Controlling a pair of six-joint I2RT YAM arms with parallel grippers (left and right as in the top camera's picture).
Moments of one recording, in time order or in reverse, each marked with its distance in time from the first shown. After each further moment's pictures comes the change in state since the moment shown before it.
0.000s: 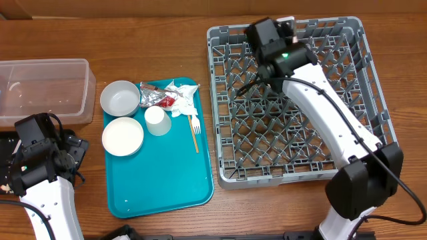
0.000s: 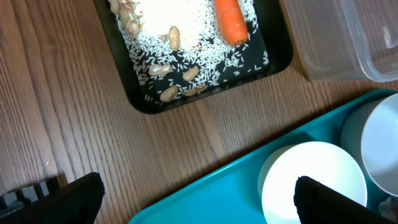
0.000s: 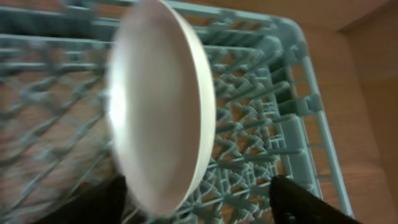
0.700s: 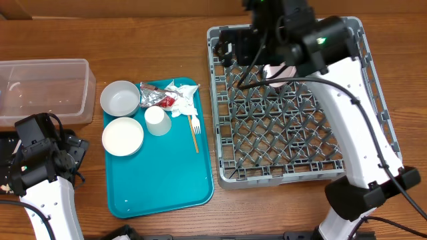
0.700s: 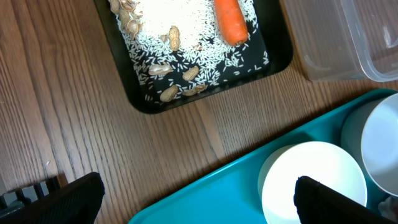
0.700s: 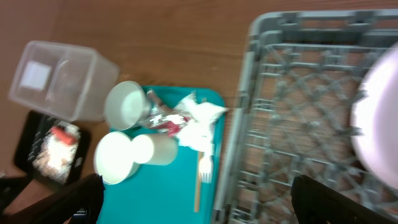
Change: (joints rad) left arm 0.000 0.000 0.000 0.000 0.000 0.000; right arm 0.015 0.000 0.401 -0.173 -0.883 0.046
